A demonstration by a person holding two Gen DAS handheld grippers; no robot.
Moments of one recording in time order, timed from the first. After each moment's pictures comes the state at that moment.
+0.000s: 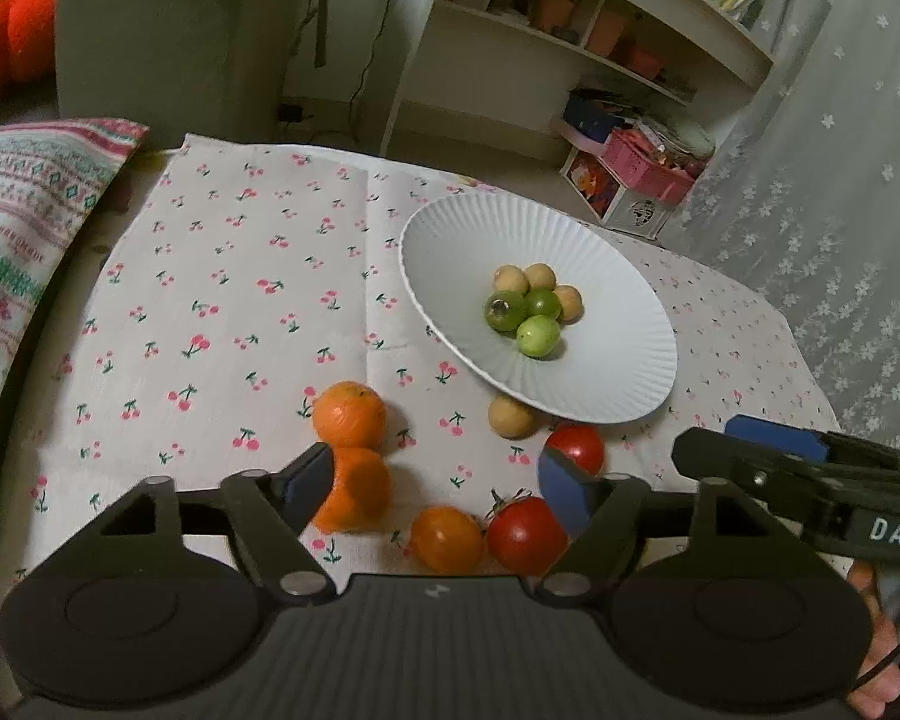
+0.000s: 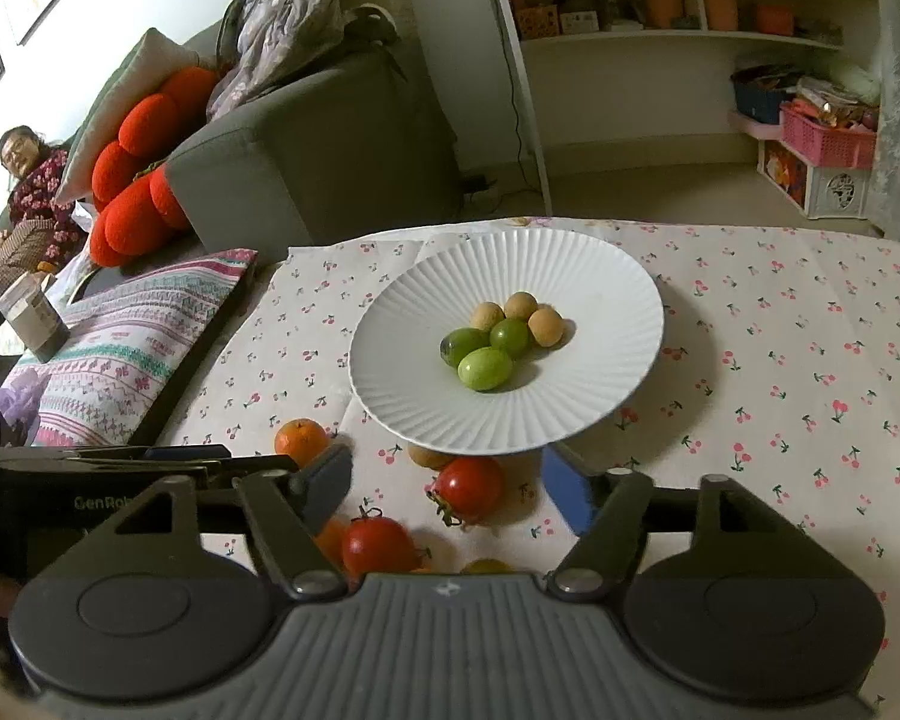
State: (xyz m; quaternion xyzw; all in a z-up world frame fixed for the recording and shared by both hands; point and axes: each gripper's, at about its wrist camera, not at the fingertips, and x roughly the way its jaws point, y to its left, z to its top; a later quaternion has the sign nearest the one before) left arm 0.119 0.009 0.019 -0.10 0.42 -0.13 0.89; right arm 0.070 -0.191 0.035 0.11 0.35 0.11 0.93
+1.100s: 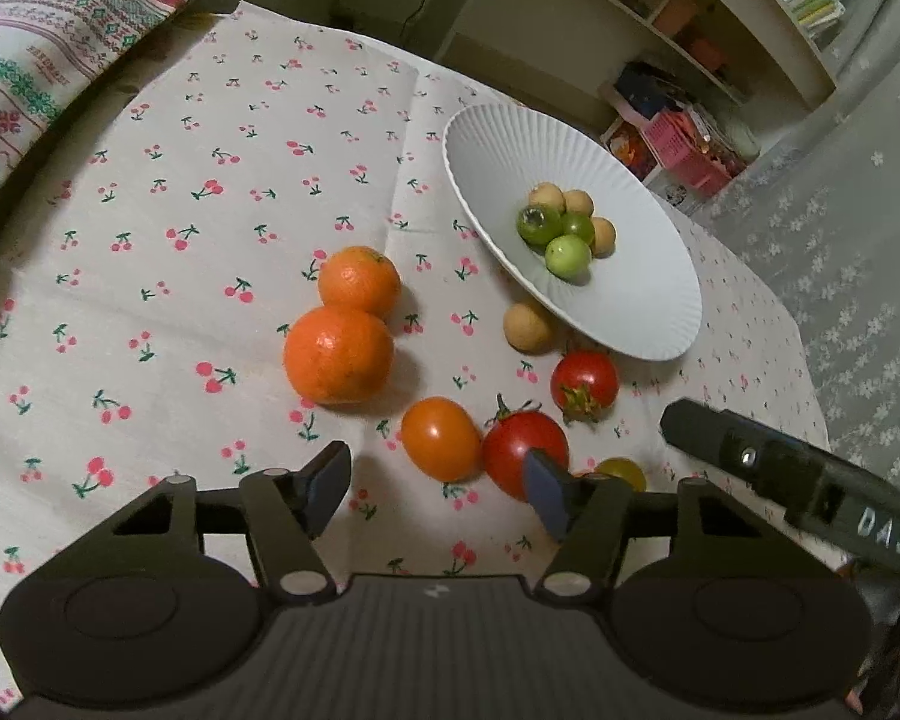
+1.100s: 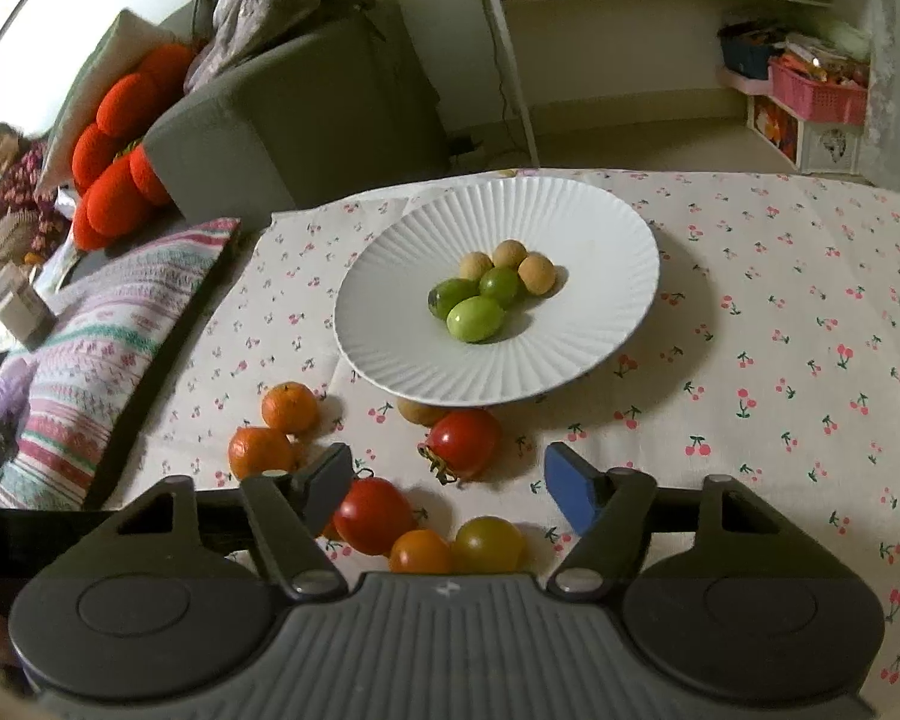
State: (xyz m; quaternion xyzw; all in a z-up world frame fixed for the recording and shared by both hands) left arm 0.110 0.008 -0.014 -0.18 0.48 -0.10 0.85; right arm 0.073 -0.187 0.020 0.12 0.38 0.10 0.91
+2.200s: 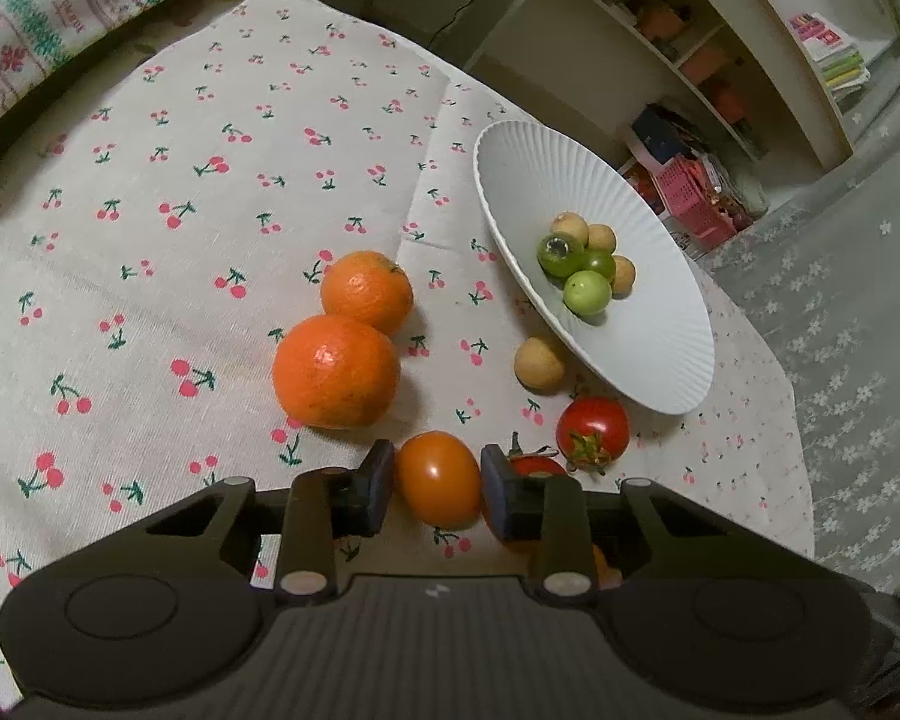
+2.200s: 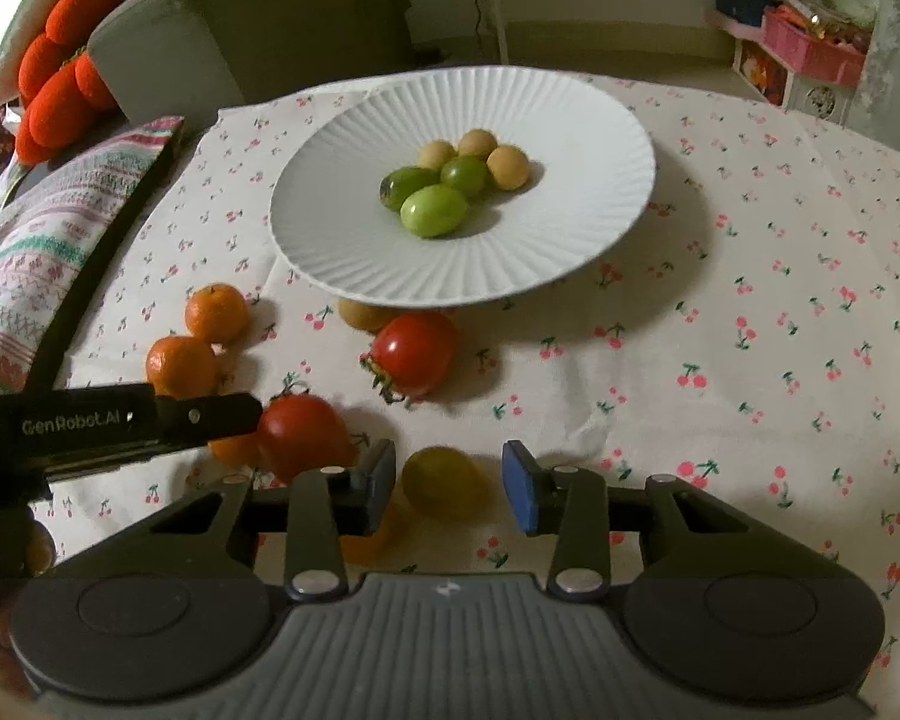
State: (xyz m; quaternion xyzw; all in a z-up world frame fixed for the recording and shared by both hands) left arm 0.122 0.011 -0.031 -0.24 0.47 -0.09 0.85; right arm 0.089 -0.173 -0.014 0.07 0.47 0.07 0.88
